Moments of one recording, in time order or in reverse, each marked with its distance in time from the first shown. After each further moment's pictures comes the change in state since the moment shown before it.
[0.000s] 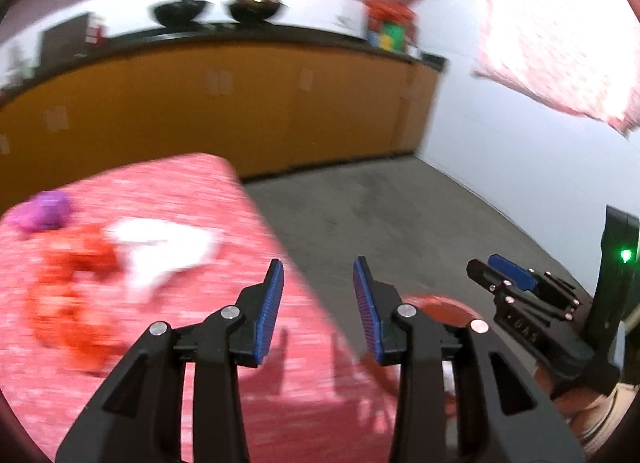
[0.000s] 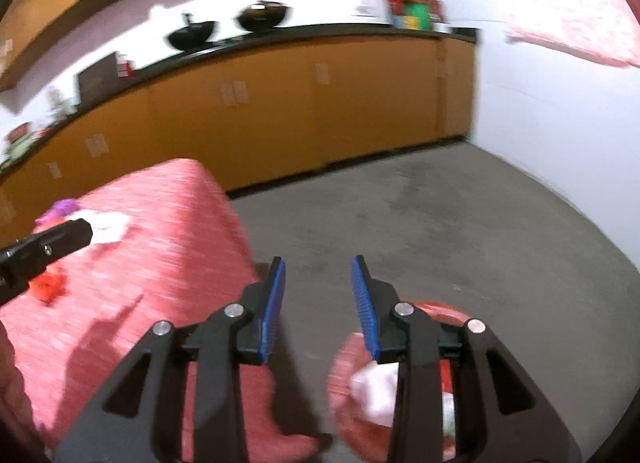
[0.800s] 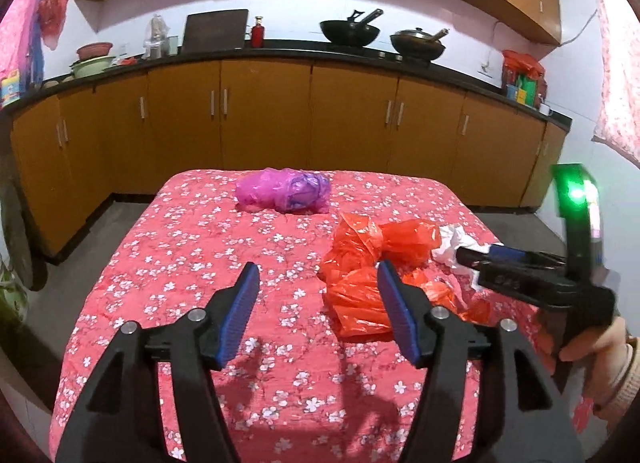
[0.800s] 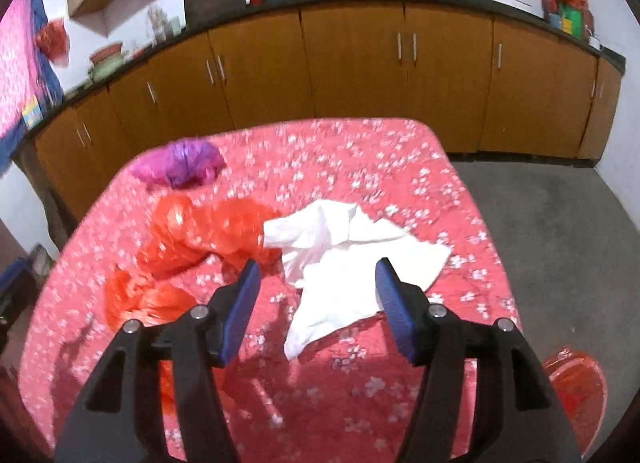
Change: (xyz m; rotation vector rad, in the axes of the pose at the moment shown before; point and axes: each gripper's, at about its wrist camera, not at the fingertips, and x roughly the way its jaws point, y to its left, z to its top) left arm -0.089 0.197 -0.046 -0.193 -0.097 0.361; right arm 0.115 0.263 0.025 -0.243 0.209 0.237
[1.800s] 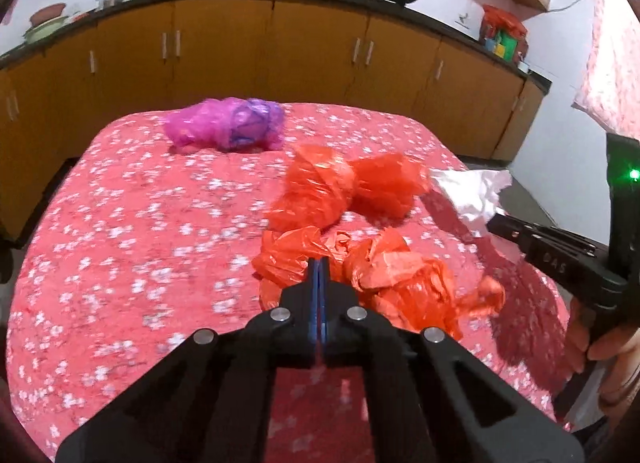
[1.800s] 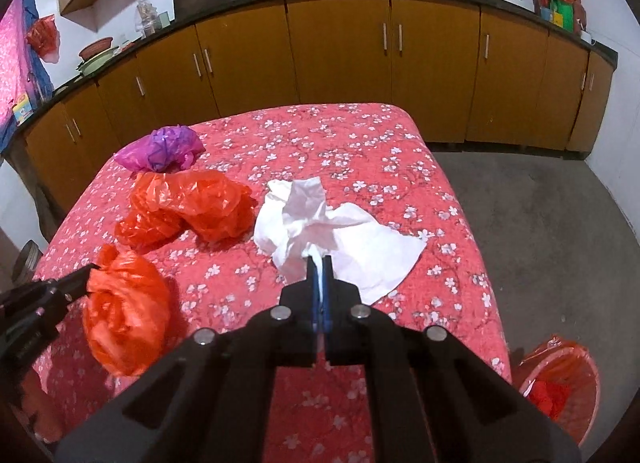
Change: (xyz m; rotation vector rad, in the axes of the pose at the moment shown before) left arm 0.063 -0.007 -0.011 0.014 0.217 -0.131; right arm -0.013 -0.022 -0.014 0.023 -0.003 -0.015
